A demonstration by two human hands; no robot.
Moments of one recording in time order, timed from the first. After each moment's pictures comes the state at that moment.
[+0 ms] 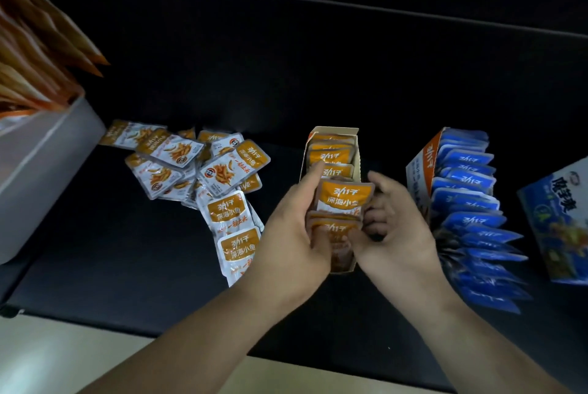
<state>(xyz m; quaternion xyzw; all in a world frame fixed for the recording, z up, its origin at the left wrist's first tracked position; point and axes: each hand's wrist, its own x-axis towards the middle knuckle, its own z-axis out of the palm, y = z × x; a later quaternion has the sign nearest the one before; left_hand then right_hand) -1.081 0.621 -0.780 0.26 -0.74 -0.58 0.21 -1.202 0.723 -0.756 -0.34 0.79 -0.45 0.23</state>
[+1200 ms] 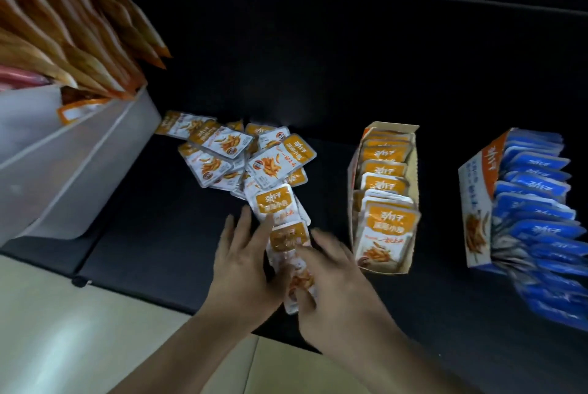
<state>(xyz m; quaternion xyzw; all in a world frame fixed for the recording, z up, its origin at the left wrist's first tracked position) -0.965 0.581 -0.863 0.43 -0.86 -0.24 0.11 -1.098 0.693 -0.789 -0.53 0.76 -0.24 0.28</state>
